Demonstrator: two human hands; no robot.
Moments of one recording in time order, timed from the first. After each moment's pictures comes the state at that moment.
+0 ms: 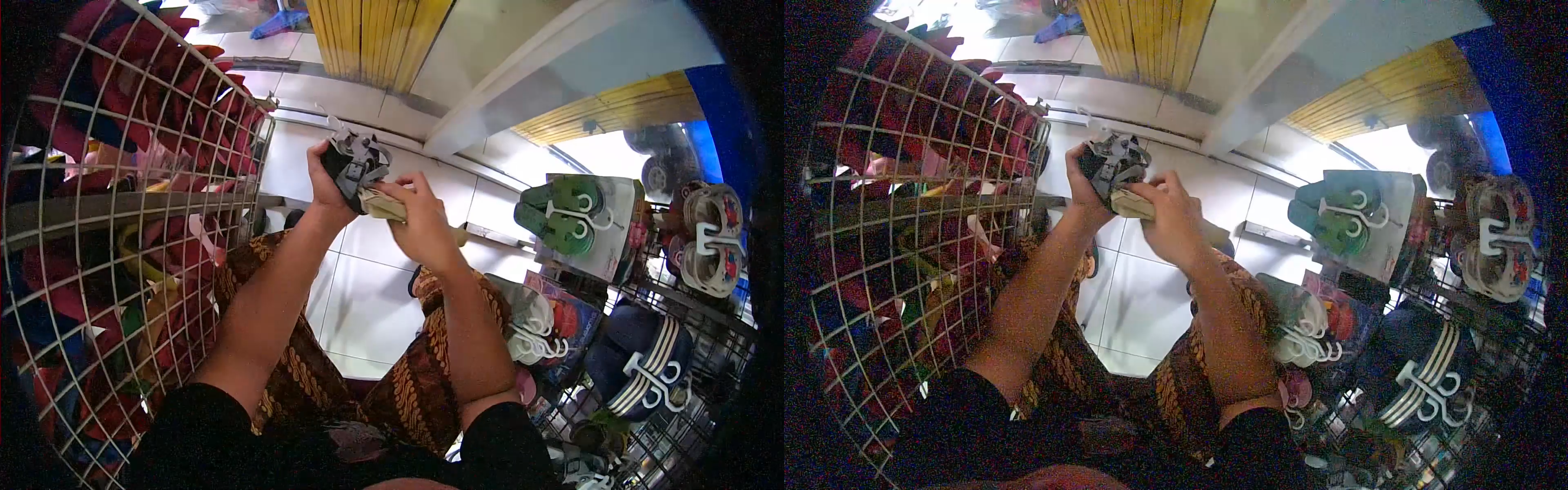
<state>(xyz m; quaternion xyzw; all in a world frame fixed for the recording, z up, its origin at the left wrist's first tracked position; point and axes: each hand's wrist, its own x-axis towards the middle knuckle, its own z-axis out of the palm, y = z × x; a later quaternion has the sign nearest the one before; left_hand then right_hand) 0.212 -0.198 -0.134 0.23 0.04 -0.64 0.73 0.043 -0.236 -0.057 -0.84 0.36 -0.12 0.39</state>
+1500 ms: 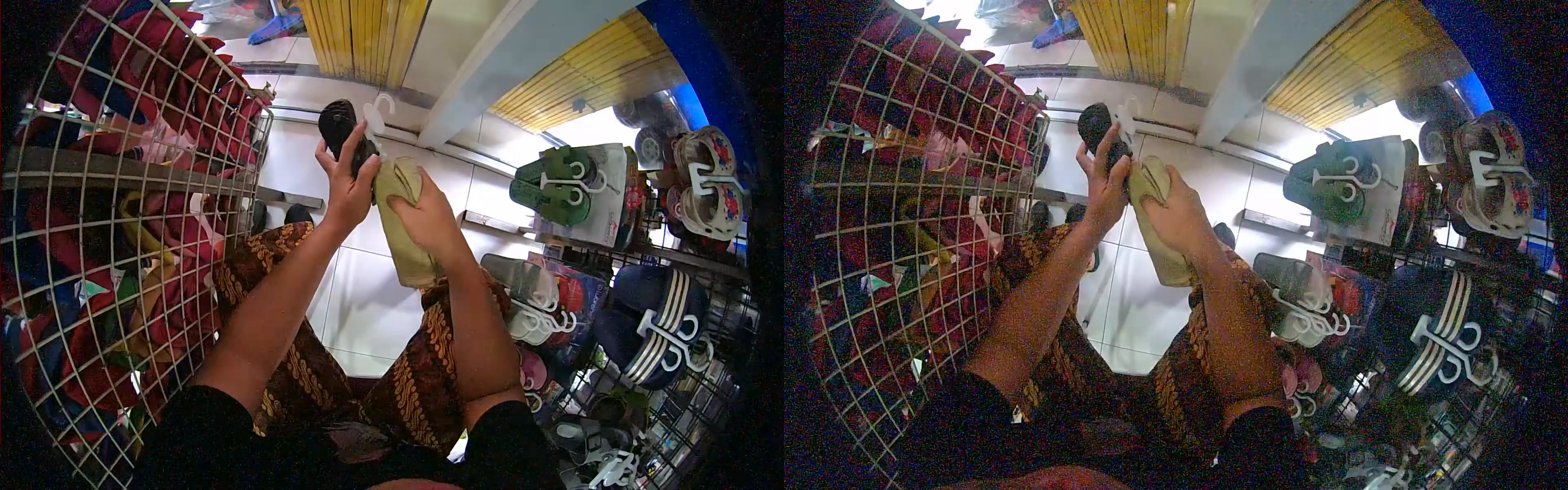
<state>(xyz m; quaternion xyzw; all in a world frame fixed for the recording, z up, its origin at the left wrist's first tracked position) 0.156 -0.161 -0.122 0.67 -0.43 -0.18 0.58 0.007 -0.213 -0.049 -0.70 0.43 -0.12 0.56</state>
